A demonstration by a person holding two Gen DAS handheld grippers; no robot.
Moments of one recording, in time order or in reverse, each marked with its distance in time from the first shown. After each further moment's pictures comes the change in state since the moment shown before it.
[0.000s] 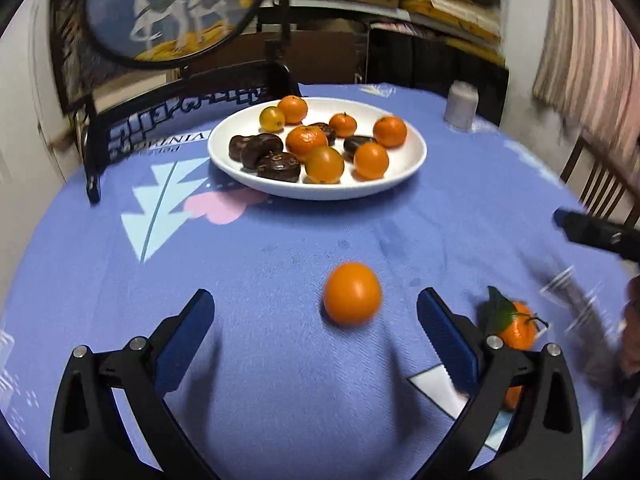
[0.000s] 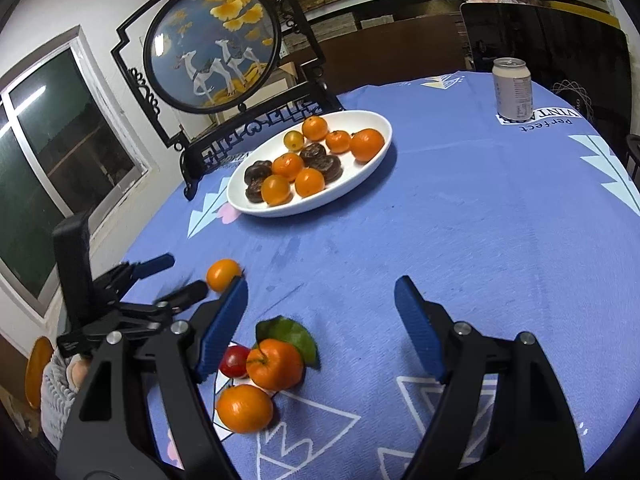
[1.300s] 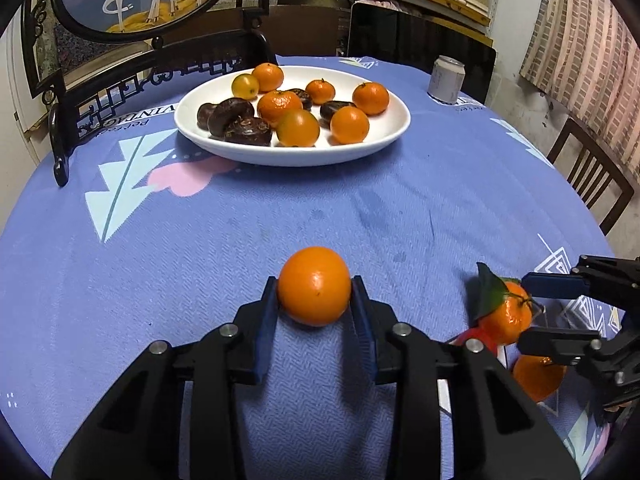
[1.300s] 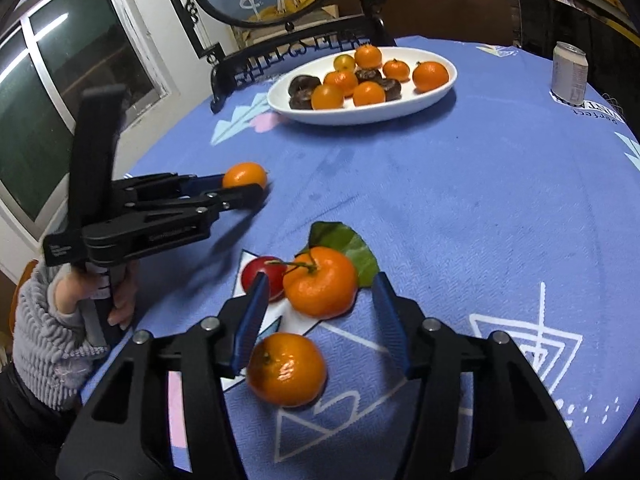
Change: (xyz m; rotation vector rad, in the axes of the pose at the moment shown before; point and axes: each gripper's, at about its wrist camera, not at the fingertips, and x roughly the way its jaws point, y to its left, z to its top) left arm 0.017 -0.003 -0.007 -0.008 0.084 -0.097; right arm 0.031 0.040 -0.046 -0.167 0.196 0.015
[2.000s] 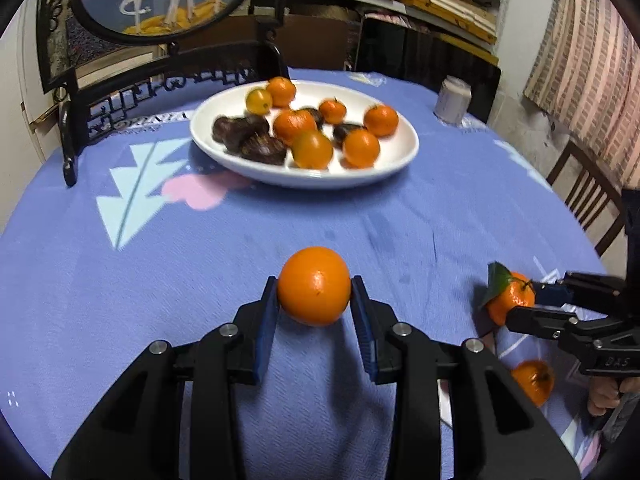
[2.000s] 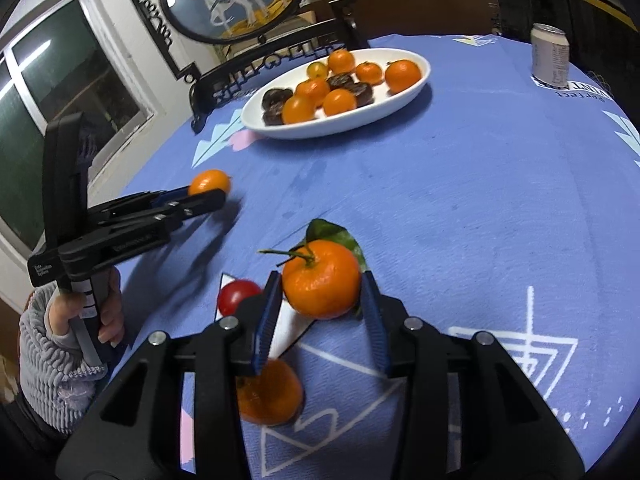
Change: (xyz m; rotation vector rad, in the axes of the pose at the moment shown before) left arm -0.015 0.014 0.011 -0.059 -0.055 -0.007; right arm -0.002 -0.023 0.012 0.105 -0.038 0.003
